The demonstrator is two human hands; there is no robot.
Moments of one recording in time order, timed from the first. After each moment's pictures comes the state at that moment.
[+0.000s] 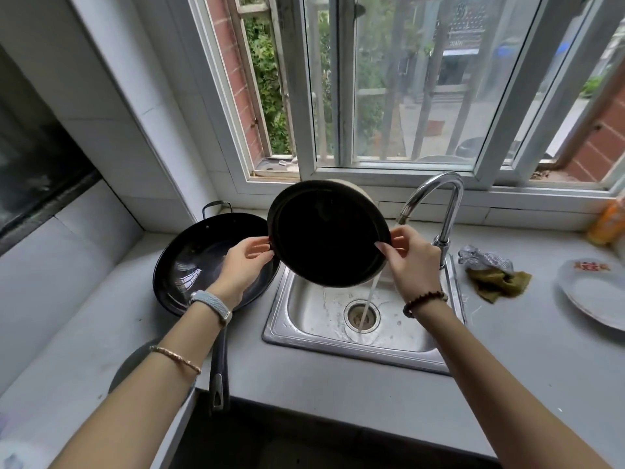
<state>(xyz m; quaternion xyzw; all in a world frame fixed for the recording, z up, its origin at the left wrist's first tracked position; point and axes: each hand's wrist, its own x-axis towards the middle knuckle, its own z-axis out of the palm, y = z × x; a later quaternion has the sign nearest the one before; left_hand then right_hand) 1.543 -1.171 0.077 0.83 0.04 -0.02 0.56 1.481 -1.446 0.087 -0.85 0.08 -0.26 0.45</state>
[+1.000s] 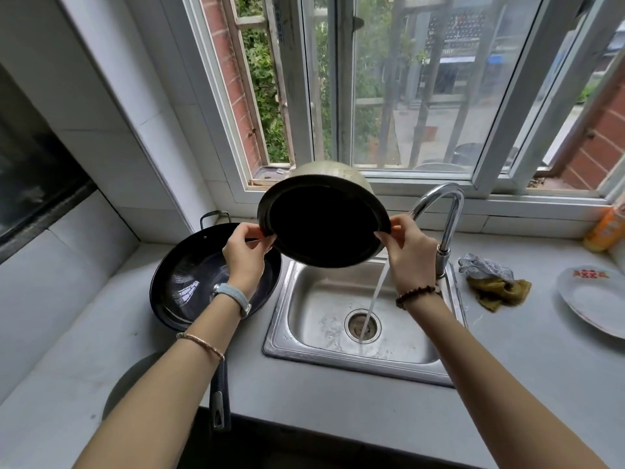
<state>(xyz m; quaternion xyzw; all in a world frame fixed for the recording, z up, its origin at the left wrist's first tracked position) 1.579 -1.188 0.085 0.77 0.04 0.16 0.61 1.508 -1.436 0.104 -0.83 0.06 -0.35 0.42</state>
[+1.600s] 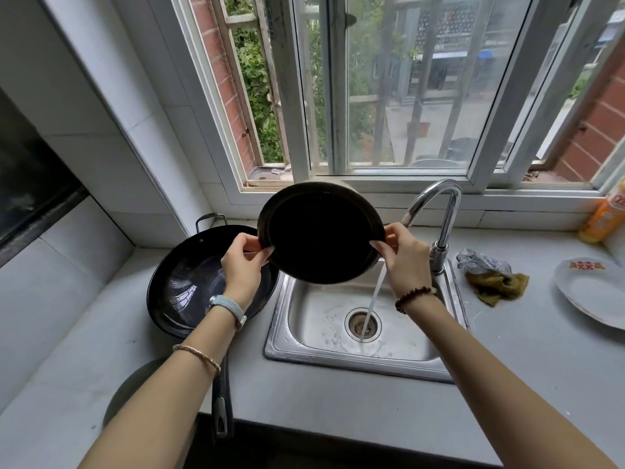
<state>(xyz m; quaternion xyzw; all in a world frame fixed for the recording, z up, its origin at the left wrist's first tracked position) 1.578 -1.176 0.066 0.79 0.04 0.12 0.60 1.513 -1.437 0.087 -0.86 0.07 -0.30 0.42</state>
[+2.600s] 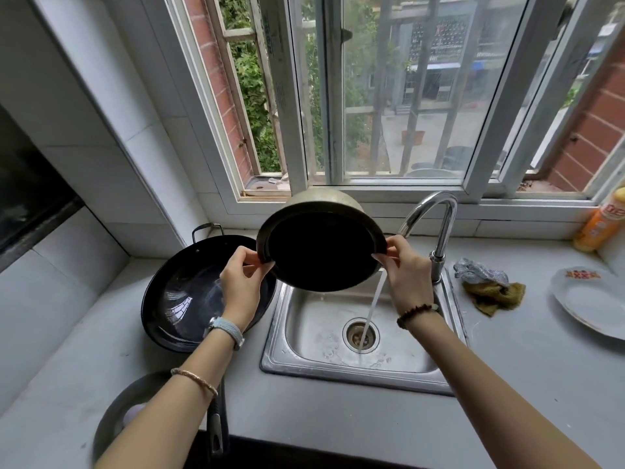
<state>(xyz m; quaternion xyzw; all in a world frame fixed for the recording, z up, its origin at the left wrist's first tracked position) 1.569 -1.182 0.063 0.81 -0.02 0.19 0.56 1.510 -1.444 0.080 -0.86 0.06 -0.33 0.39</state>
